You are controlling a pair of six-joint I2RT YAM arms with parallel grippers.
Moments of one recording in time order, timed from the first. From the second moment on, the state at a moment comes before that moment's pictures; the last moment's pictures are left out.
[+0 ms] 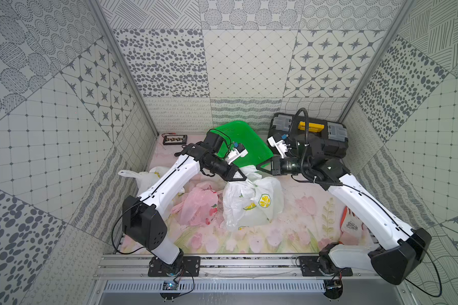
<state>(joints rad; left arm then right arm) -0.49 1.60 1.51 -0.99 0.88 0.14 0.59 1.26 1.29 -0.56 -0.69 0.51</state>
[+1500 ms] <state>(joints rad) -0.48 1.64 1.53 -1.06 0.77 0.04 0.90 1.50 1.31 -0.50 -0.17 0.00</state>
